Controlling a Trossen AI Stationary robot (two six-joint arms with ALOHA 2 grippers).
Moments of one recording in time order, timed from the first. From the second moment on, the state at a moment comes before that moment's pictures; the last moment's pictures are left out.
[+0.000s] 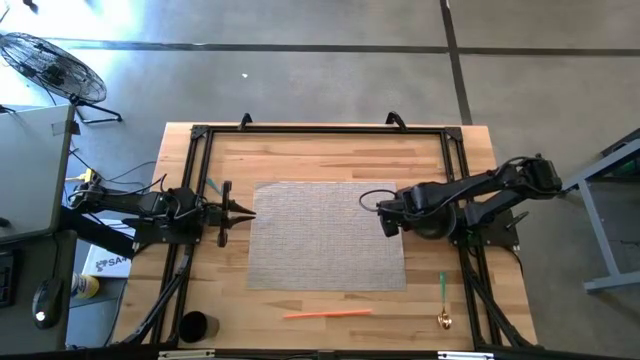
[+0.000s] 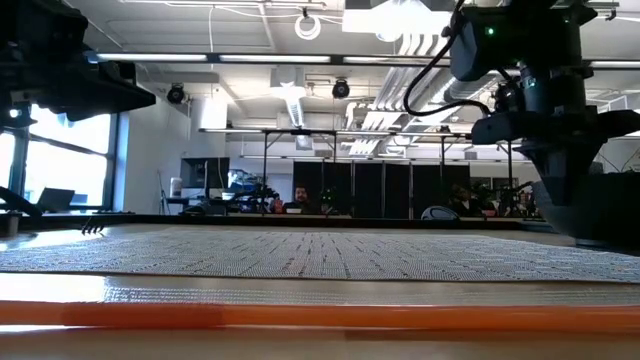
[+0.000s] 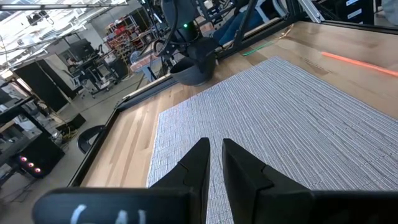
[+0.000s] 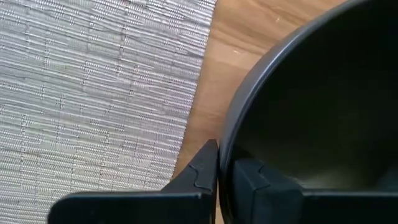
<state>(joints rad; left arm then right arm) -0.14 0.11 0.05 -0.03 -0.12 0.46 0.06 1.43 0.84 -1.03 0.05 1.36</state>
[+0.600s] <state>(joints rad) -0.14 0.11 0.05 -0.03 -0.12 0.46 0.11 1.68 1.36 -1.35 0.15 1.20</state>
